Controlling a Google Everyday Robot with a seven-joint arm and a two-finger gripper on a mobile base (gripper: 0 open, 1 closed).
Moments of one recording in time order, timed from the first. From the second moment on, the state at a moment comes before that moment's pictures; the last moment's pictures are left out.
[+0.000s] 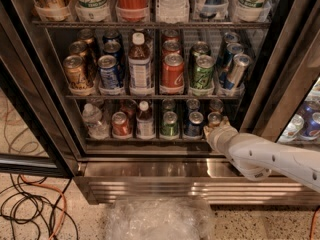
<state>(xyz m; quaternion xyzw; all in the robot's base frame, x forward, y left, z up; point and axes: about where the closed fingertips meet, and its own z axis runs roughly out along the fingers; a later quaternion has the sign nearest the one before) 0.660 -0.200 0.605 -0.22 0.85 -0.03 0.48</state>
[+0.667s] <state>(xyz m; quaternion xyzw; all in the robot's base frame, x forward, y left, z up) 0.660 -0.200 0.605 -0.22 0.85 -0.03 0.48</state>
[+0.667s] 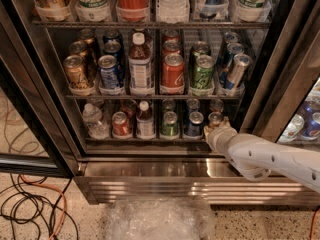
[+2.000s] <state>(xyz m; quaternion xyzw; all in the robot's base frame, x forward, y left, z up) 0.675 -0.191 0.646 -0.19 0.81 -0.03 0.55</state>
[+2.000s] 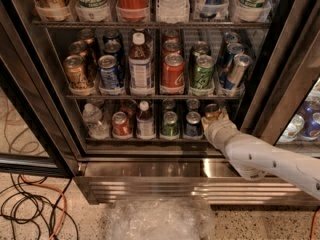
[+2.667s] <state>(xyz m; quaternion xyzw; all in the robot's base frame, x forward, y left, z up) 0.675 -0.194 0.666 -0.17 0.80 -0.02 0.57</state>
